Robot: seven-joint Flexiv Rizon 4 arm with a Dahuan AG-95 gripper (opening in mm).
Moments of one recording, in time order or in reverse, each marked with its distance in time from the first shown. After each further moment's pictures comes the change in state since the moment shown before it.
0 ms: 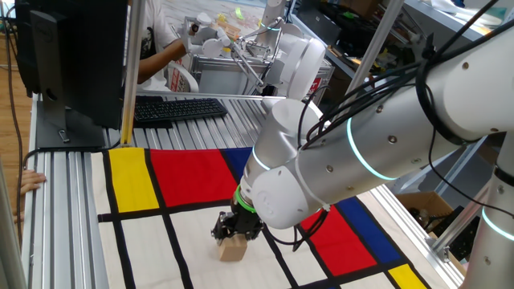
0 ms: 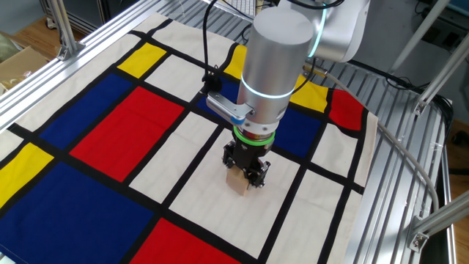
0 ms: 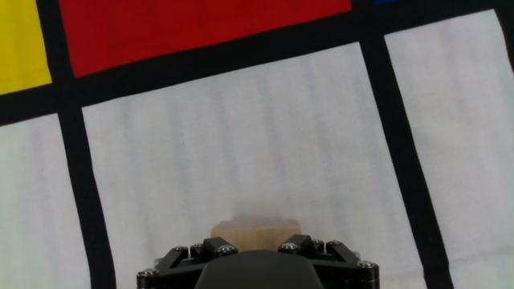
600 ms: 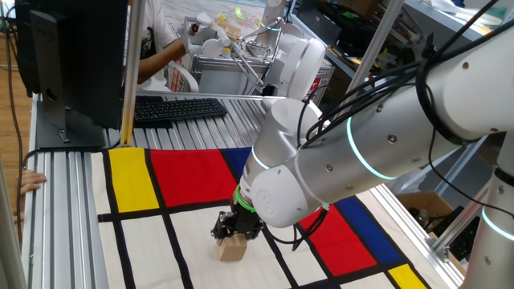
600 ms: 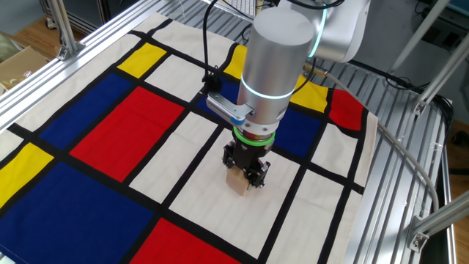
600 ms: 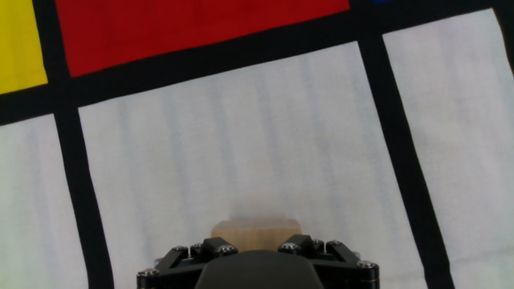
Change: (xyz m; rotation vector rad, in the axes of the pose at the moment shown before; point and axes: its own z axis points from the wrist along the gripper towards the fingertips) arm 0.000 0.000 0.000 0.000 0.005 0.004
